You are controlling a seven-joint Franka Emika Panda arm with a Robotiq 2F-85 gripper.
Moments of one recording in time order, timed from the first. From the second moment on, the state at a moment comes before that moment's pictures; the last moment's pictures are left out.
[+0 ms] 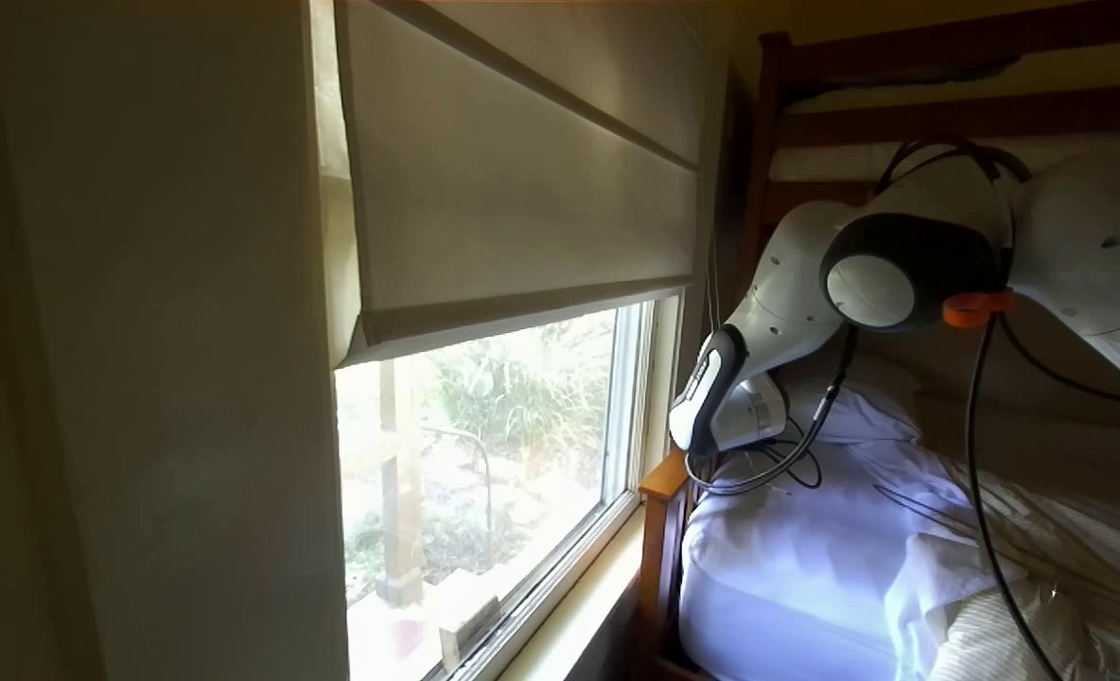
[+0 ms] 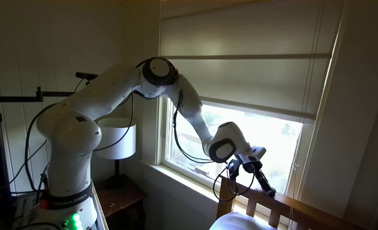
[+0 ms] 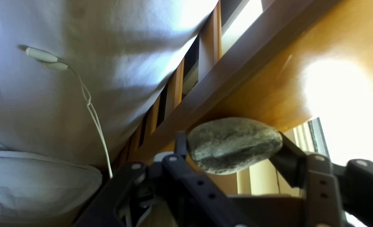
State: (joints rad) arm 0.30 0.86 -0.70 -1.90 0.42 3.18 0.34
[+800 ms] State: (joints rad) arm 0.30 0.86 -0.70 -1.90 0.42 3.17 0.35
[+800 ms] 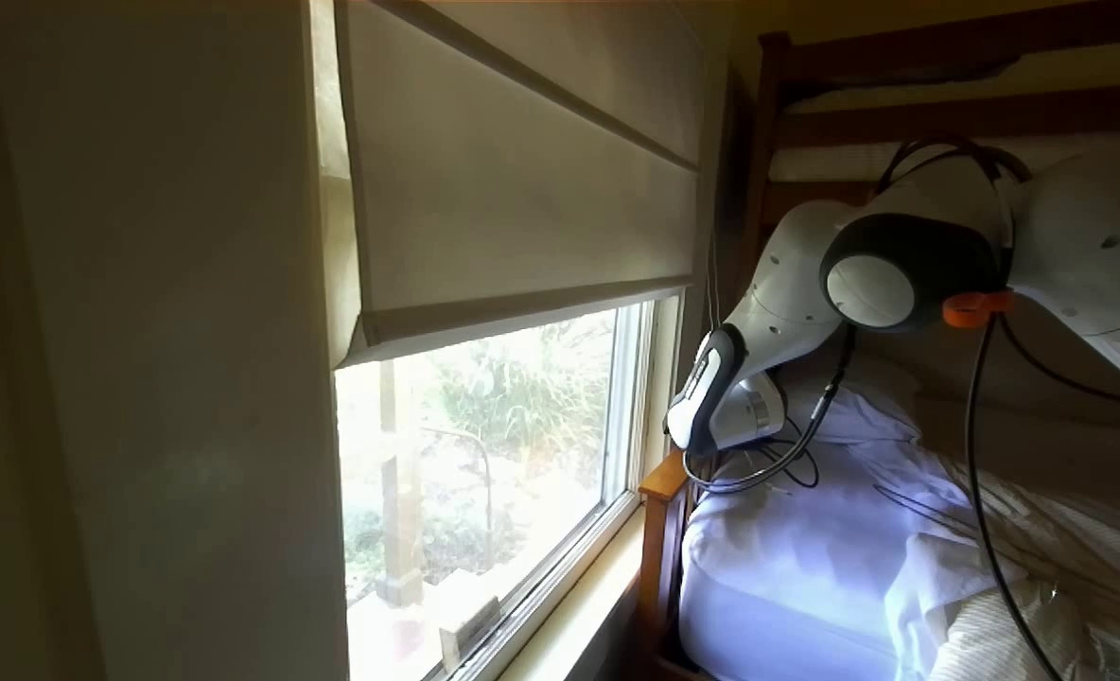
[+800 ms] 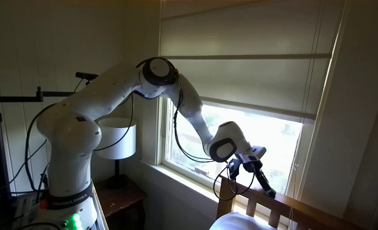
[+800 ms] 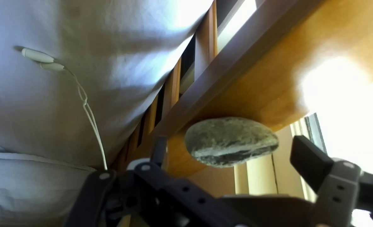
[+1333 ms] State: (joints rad) arm 0.40 0.79 -0.80 -2.02 0.41 3.20 0.38
